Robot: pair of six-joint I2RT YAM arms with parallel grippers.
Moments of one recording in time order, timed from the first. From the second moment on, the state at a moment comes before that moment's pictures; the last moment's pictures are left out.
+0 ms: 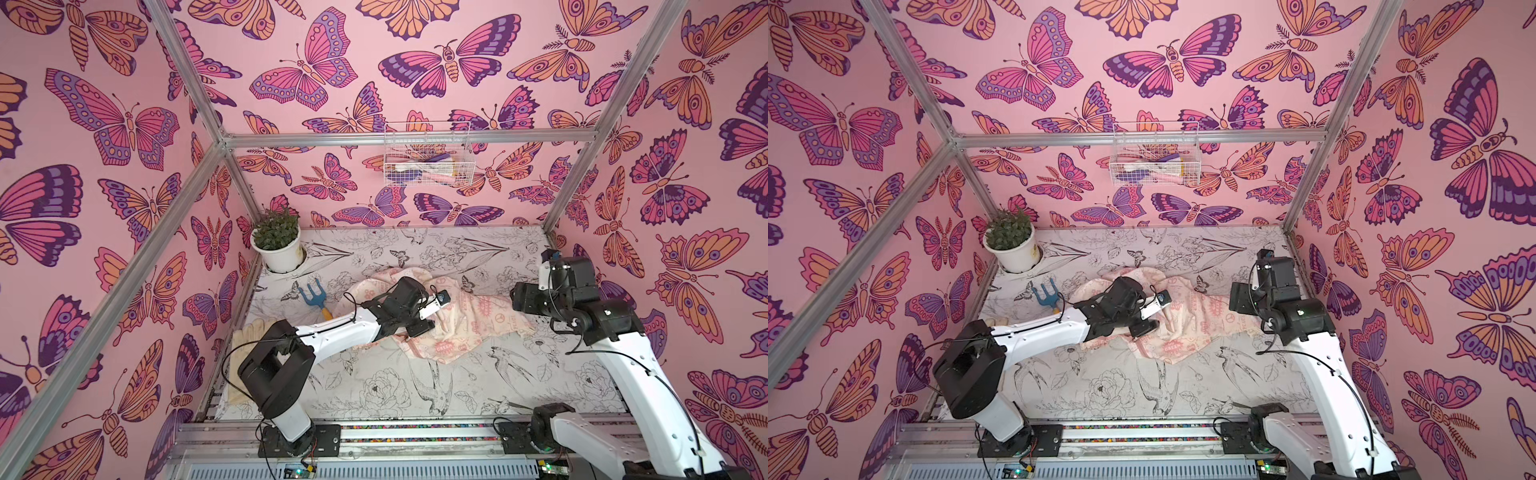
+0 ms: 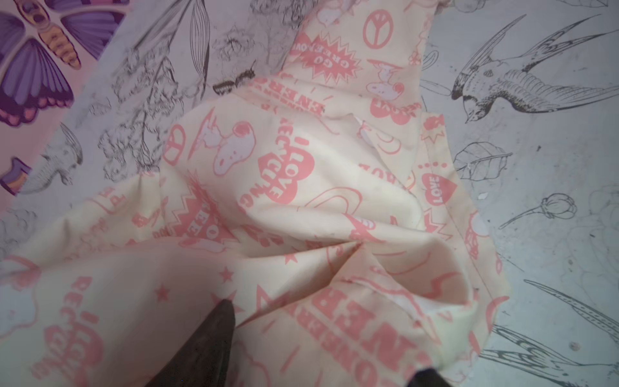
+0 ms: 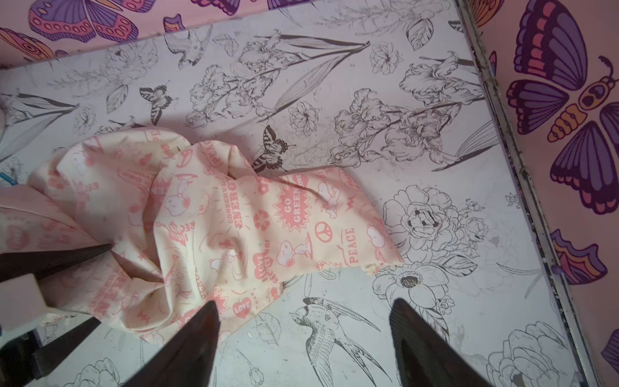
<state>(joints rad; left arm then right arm) -0.83 1.64 1.06 -0.14 0.09 0.42 0.17 1.00 1.15 -0.97 0.04 0.28</state>
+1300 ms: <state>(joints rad) -0.66 0.65 0.56 -0.25 -0.49 -0.22 0.75 1.87 1.69 -0.85 -0.12 0.05</state>
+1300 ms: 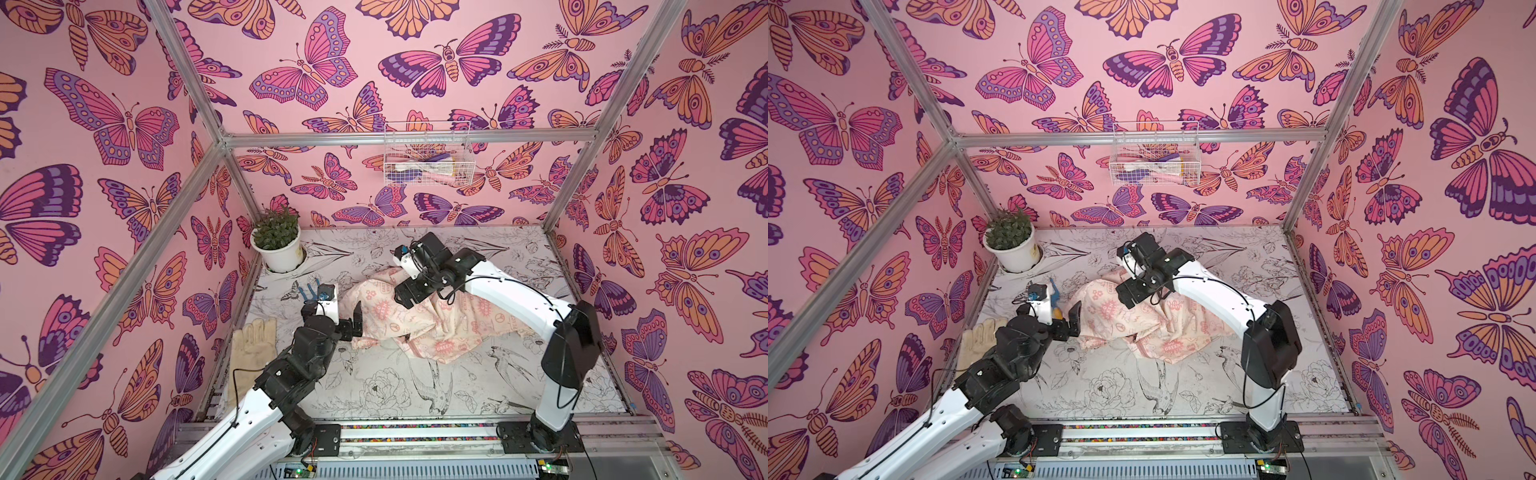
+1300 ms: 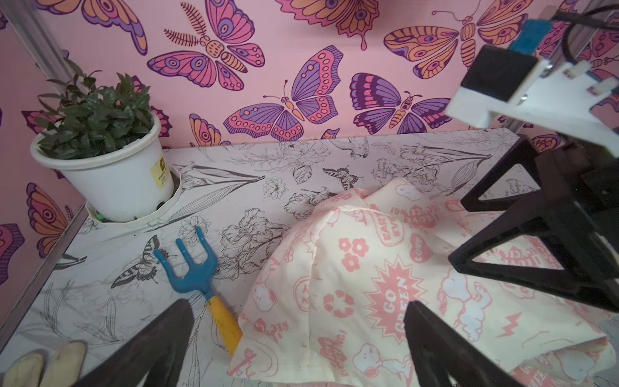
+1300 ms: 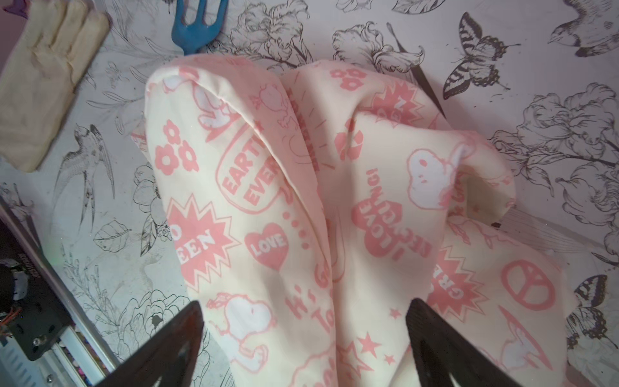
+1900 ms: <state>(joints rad) -0.57 0.56 0.53 -0.36 -0.46 -0.27 0.84 2.17 1.98 -0.98 0.01 0.02</state>
